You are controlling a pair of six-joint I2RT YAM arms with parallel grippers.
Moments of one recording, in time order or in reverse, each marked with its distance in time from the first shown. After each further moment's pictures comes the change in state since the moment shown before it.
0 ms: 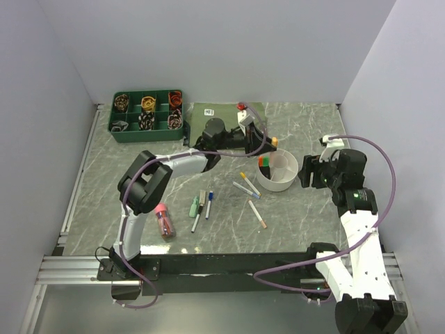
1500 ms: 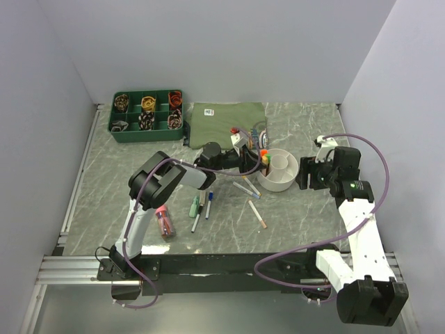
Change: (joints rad) left arm -0.022 0.132 -0.235 0.305 -0.114 -0.005; right arm -0.002 0.105 0.002 -0.051 -0.016 -0.022
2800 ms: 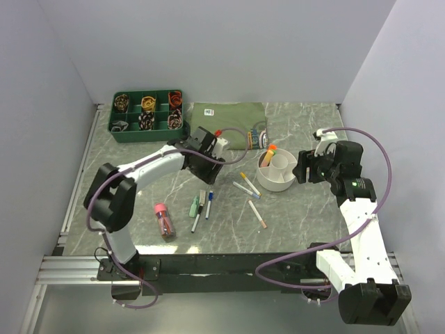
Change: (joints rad) left arm 0.069 -0.461 0.123 -1.761 -0.603 0.452; right arm 0.032 0.003 0.060 0.045 -0.060 -0.018
